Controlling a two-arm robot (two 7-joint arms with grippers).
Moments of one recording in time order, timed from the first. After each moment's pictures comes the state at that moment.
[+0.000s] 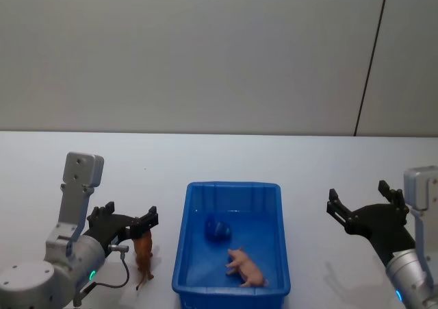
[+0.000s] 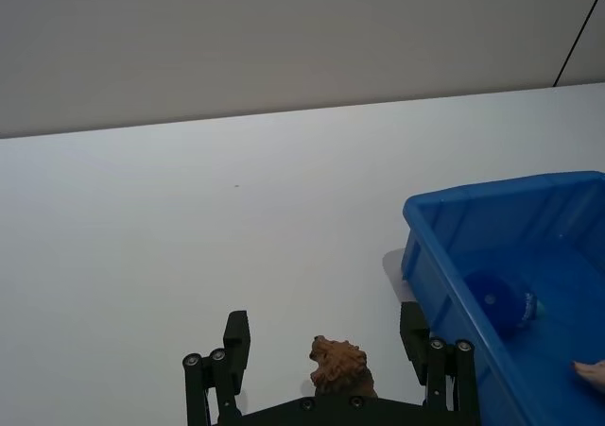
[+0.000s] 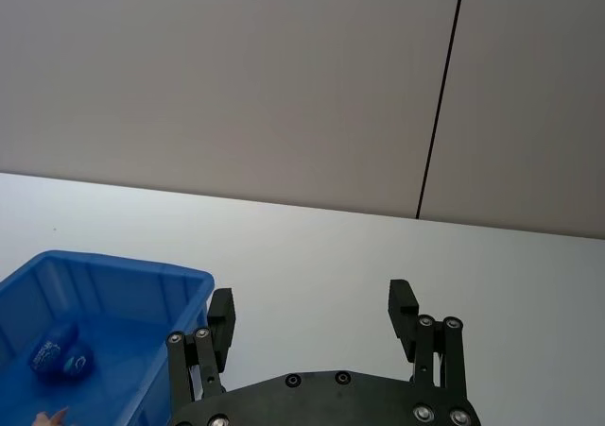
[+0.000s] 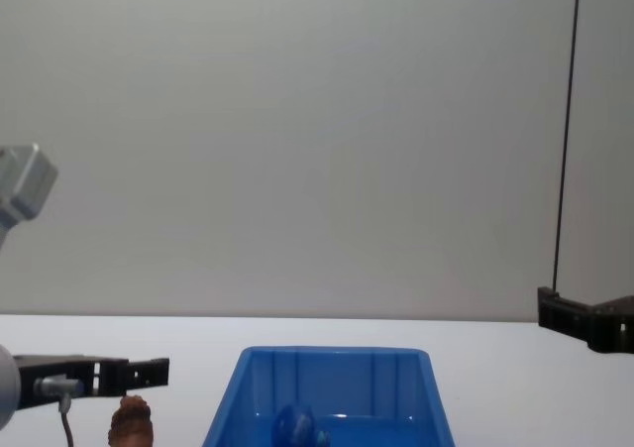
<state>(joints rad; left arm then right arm) -0.23 0.43 0.33 -1.48 -0.54 0.33 0.06 -0.01 0.18 -0.23 -1.67 0.13 0.10 -0.08</state>
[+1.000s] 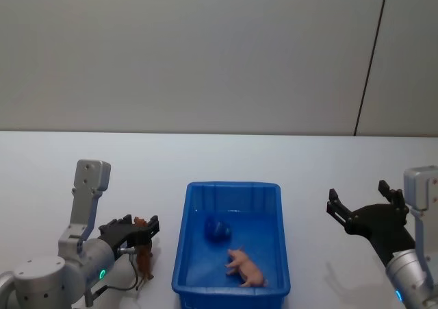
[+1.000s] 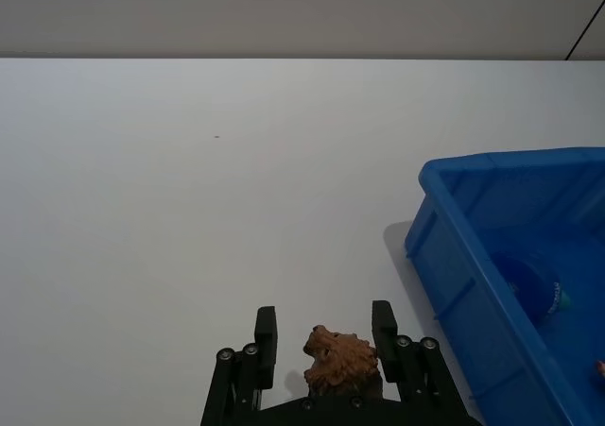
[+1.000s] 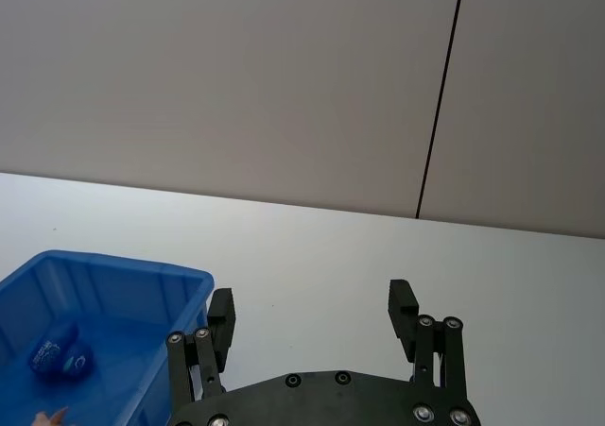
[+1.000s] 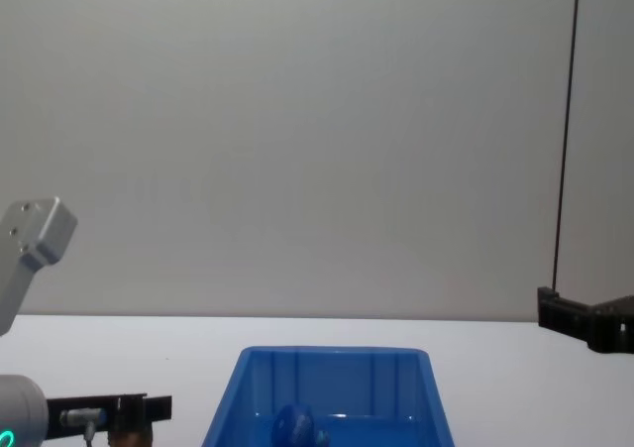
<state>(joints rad) -0.32 0.36 0.34 -1.28 -0.57 0.35 -0.01 -0.01 0.18 -0.23 -1.67 0.13 0.10 -0.08</state>
